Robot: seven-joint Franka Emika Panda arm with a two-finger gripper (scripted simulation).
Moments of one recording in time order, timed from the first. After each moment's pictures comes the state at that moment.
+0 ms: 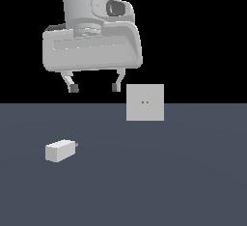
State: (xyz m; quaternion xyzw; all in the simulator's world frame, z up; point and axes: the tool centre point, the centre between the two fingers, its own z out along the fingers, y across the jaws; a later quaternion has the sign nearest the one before) arm -0.041 0.061 0.130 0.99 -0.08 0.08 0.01
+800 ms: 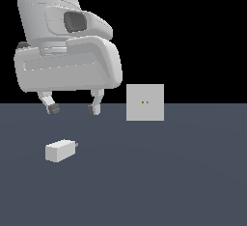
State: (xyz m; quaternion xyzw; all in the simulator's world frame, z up) arm -0.064 0.097 0.087 0.98 -0.15 0.13 0.02
